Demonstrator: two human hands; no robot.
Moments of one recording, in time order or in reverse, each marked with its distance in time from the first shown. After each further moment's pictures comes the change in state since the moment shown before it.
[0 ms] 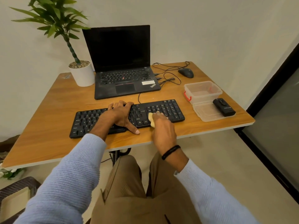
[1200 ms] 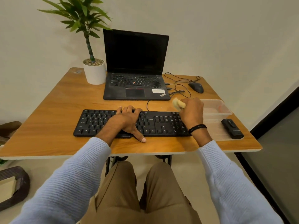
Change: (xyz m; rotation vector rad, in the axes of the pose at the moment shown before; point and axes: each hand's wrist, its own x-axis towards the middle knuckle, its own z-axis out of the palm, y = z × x) left_hand 0.003 -0.004 0.005 -0.019 0.001 0.002; right_hand 0.128 0.046 -0.041 -0.200 0.129 0.069
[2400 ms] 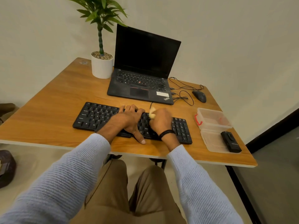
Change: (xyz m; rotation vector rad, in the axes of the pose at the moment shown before) left_hand -0.002 -0.001 0.002 -0.030 0.025 -0.001; right_hand -0.033 -0.088 0.043 0.005 -0.251 -0.088
